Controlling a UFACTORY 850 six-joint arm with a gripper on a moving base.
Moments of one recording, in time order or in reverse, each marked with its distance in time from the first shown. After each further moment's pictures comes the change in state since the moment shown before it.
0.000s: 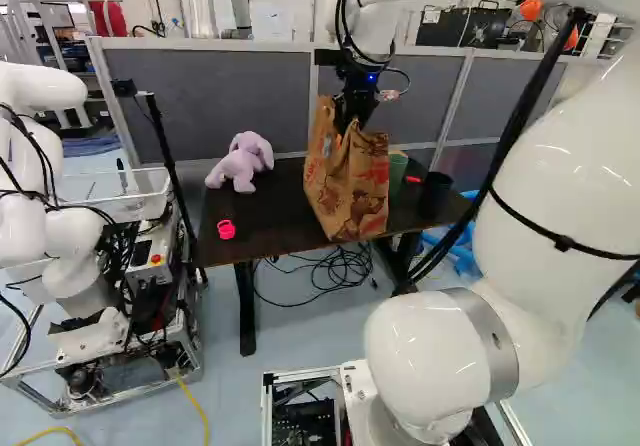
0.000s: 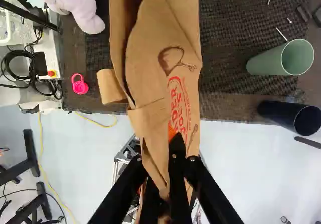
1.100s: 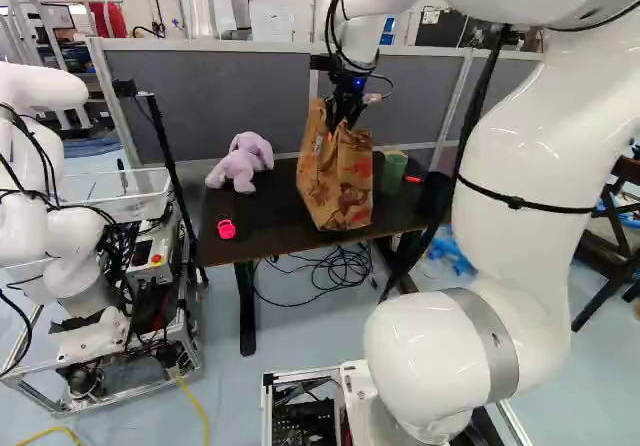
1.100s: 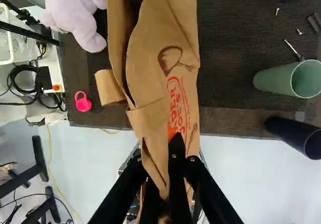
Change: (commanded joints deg) arm 0.2 -11.2 -8.1 3.3 1.7 0.0
